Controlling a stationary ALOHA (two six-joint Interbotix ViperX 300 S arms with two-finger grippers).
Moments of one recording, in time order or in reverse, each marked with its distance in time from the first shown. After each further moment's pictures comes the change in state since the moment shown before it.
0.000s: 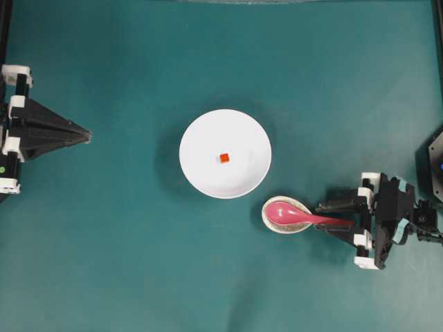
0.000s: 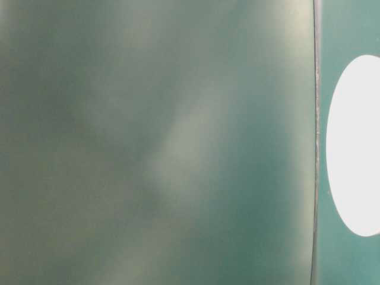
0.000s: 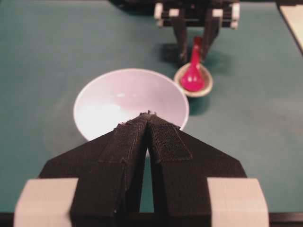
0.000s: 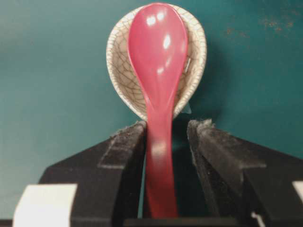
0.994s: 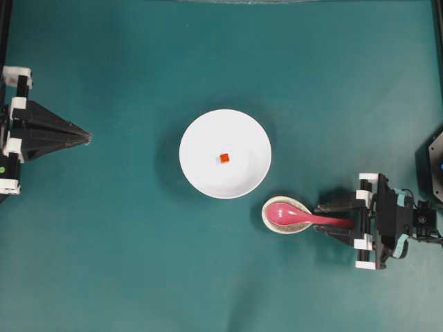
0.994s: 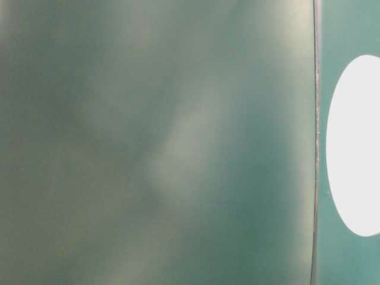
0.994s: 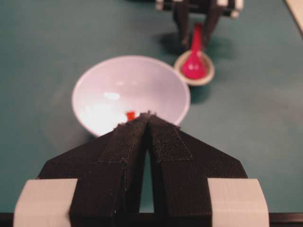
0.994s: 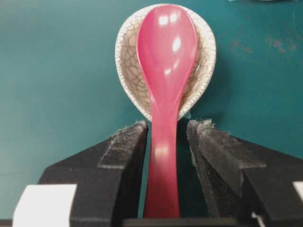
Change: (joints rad) left arm 0.000 0.000 0.000 0.000 0.034 -0.002; right arm 0.000 -0.002 -0.005 0.000 0.000 -0.176
